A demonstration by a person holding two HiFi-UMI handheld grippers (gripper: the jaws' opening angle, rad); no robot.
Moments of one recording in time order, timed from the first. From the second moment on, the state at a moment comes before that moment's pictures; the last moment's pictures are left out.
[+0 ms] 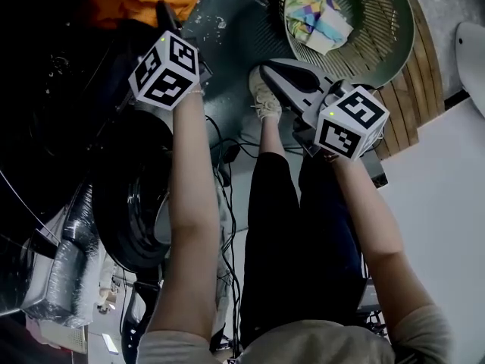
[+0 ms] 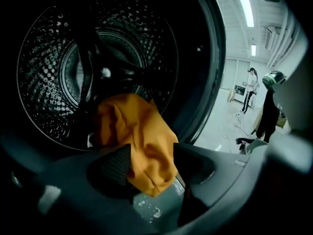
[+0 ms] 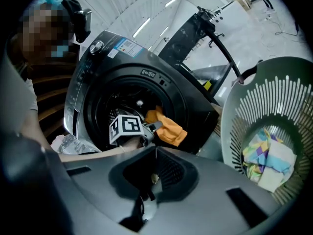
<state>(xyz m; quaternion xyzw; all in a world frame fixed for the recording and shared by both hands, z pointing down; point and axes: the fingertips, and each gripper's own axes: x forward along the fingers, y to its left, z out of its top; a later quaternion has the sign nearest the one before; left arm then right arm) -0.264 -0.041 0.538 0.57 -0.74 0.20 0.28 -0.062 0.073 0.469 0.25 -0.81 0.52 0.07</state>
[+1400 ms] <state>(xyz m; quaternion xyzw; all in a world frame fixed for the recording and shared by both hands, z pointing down) -0.306 -0.090 0.501 0.55 -0.78 0.20 0.21 -0.053 0.057 0.463 0.27 -0.81 0.51 0.06</state>
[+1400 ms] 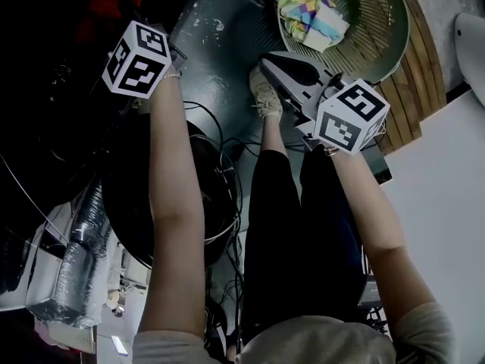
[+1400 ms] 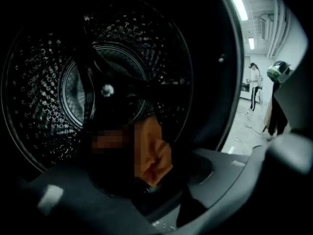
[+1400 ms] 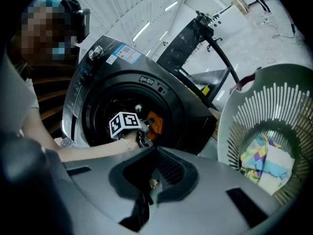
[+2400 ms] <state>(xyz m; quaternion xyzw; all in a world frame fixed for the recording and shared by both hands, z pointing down) -0.045 0.015 0.546 0.74 -0.54 0.18 0.36 0.099 0.031 0.701 0.37 -0.72 0.45 0.38</state>
